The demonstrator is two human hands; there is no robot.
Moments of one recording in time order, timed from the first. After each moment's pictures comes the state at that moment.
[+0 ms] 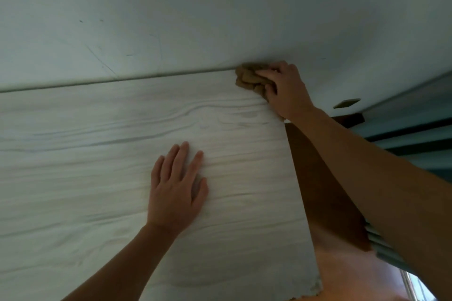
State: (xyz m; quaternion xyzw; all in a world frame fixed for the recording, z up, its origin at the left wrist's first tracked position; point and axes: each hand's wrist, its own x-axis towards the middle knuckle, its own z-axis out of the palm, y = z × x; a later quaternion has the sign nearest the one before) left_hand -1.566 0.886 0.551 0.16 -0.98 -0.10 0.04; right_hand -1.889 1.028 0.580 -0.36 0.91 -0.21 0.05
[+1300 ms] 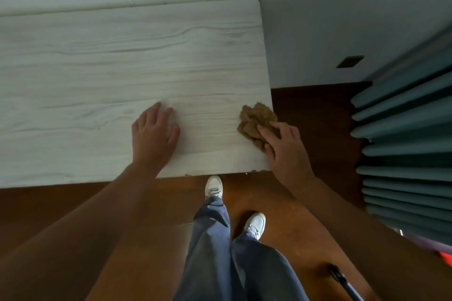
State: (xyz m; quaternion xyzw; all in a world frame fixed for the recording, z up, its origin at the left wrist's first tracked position) left_hand -1.447 0.971 0.594 0.33 -0.94 -0.13 0.00; right_hand -1.596 1.256 0.572 -0.37 0.91 -0.19 0.09
